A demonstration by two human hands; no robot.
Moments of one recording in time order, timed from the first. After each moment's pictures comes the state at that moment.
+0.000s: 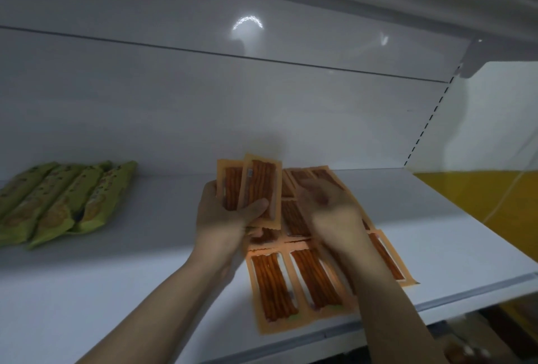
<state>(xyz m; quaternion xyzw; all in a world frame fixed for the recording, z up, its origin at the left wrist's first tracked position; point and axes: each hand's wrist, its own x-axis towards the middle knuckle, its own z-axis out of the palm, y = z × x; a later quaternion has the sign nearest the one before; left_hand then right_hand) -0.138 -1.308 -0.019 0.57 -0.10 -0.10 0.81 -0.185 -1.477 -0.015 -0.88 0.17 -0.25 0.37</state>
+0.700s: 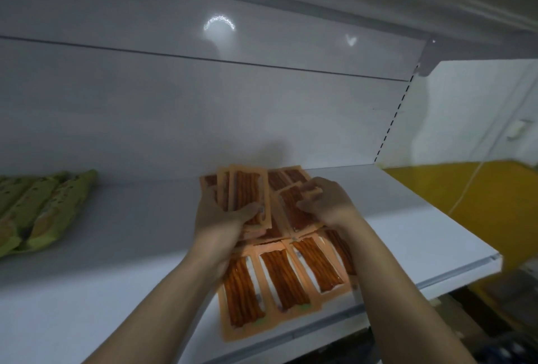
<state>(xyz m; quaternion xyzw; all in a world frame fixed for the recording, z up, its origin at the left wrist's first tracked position) -0.146 -1.350 -0.018 0.57 -0.07 -0.15 0.80 -0.175 -1.558 -0.013 -0.89 0.25 -0.13 0.36</state>
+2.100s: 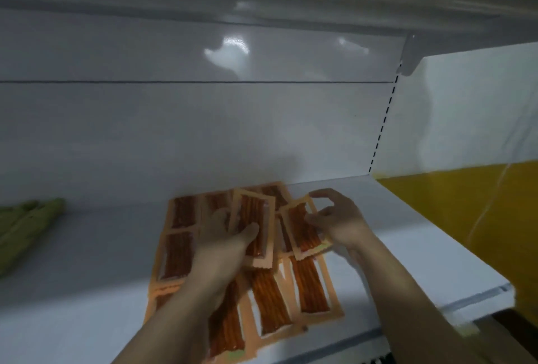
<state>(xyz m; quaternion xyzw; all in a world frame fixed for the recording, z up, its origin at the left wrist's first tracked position) -0.175 -1.437 -0.008 0.75 -0.10 -0.07 0.65 -0.213 -1.640 -0.012 -0.76 0.21 -0.16 0.59</state>
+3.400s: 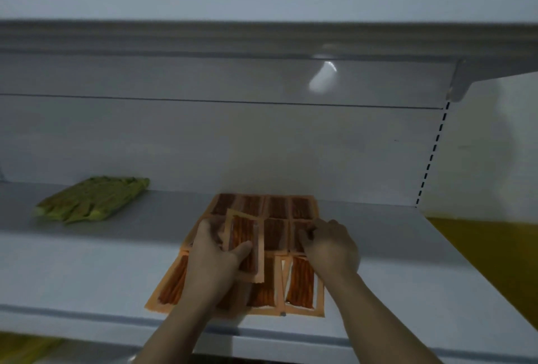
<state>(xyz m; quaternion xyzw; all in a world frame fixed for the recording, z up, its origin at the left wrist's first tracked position) -0.247 -1.434 -0.019 0.78 0.01 0.10 0.61 -0.192 -1.637 -0.072 -0.96 0.10 -0.23 0.13</state>
